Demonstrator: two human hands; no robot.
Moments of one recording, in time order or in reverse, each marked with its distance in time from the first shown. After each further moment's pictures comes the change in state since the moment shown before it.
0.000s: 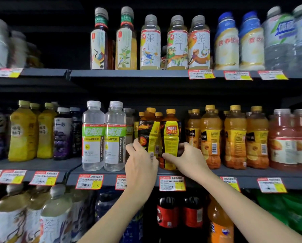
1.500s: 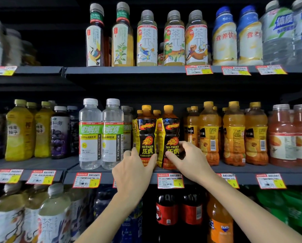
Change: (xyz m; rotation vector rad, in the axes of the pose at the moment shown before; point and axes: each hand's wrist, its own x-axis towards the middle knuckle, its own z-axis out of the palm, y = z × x) left_hand -0.007 -0.018 -0.006 0.247 0.019 0.039; right_hand -0.011 0.014 -0.004 0.002 0.038 -0.197
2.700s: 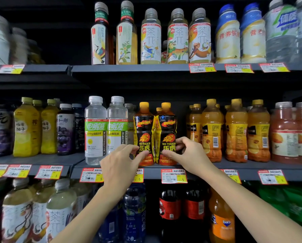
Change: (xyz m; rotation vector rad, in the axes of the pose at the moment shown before) left_hand 0.011 -0.048 -0.012 -0.267 0.242 0.225; right_hand 0.004 -0.007 0.000 0.083 -0.049 0.008
